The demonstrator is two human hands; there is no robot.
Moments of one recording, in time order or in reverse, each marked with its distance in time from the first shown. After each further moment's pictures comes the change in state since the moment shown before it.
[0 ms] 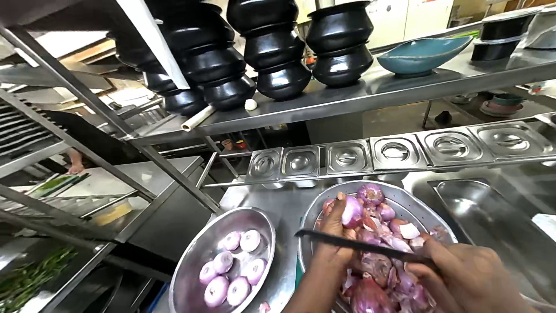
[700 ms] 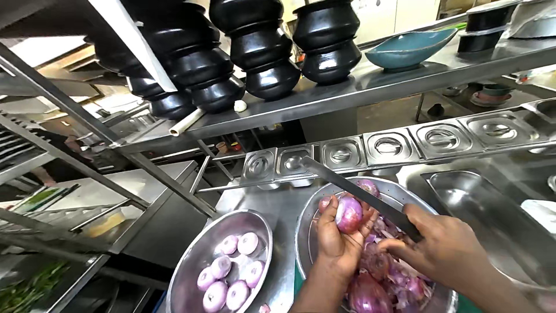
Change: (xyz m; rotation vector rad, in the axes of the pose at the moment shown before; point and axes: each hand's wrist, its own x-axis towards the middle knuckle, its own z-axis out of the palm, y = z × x) left_hand -0.035 0.005 0.026 -0.185 0.018 -0.145; right_hand 0.029 -0.003 0.011 -0.083 -0.045 0.277
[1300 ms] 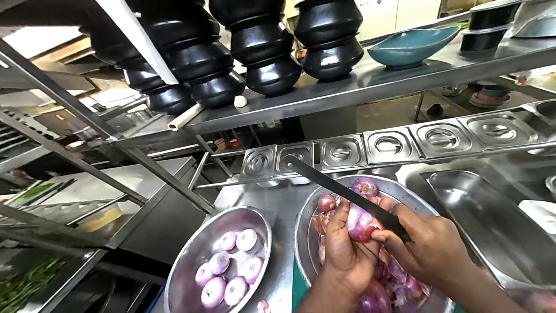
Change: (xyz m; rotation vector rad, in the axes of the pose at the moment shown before) left_hand -0.024 -0.012 0.002 -0.072 -0.188 -0.059; right_hand 0.007 -0.017 0.012 0.104 0.136 -0.133
